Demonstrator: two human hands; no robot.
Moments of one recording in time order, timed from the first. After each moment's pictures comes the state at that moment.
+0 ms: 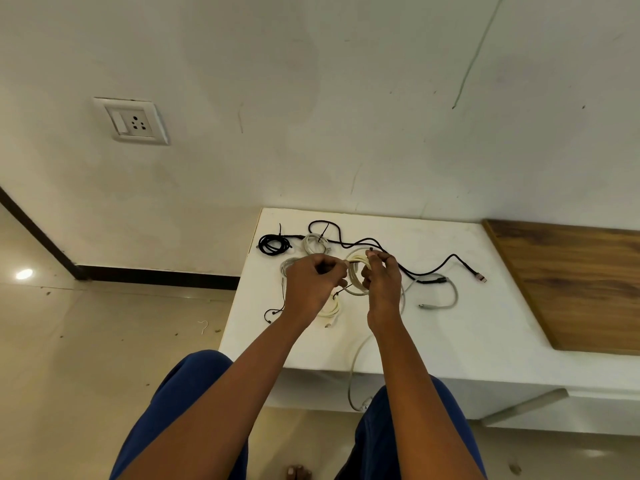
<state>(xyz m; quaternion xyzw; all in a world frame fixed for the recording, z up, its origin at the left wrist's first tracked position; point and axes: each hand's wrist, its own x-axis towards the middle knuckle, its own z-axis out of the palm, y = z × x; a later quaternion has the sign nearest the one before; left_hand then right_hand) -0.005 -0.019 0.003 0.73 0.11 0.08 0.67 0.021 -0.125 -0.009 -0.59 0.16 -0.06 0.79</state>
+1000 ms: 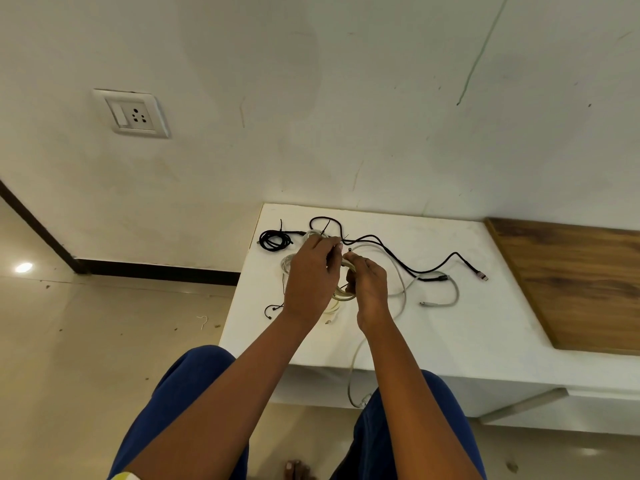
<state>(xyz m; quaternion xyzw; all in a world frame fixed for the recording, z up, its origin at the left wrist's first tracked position) -0.001 -0.021 0.006 0.86 -0.02 0.30 0.41 0.015 -0.109 -0.005 -0.64 0.15 0.02 0.75</state>
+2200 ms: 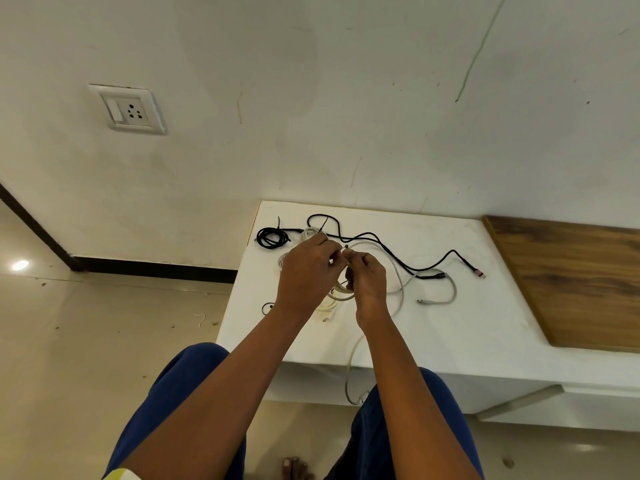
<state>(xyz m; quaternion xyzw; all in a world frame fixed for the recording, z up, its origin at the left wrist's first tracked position) -0.003 -0.016 0.014 0.92 -0.03 0.25 0.29 0.016 -0.111 -0.007 -0.68 0.14 0.00 0.72</state>
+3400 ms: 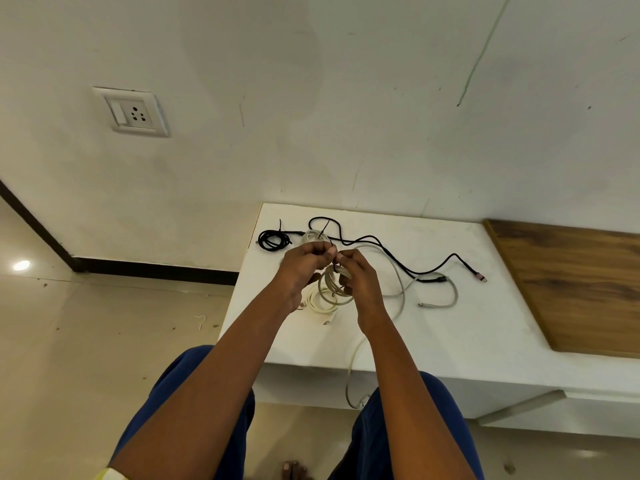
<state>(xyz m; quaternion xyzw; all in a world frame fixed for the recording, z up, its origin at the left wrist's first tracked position) 0.011 0.002 0.018 0.63 0.17 -0.08 0.75 0.013 -0.113 -0.005 -0.69 0.05 0.08 0.72</state>
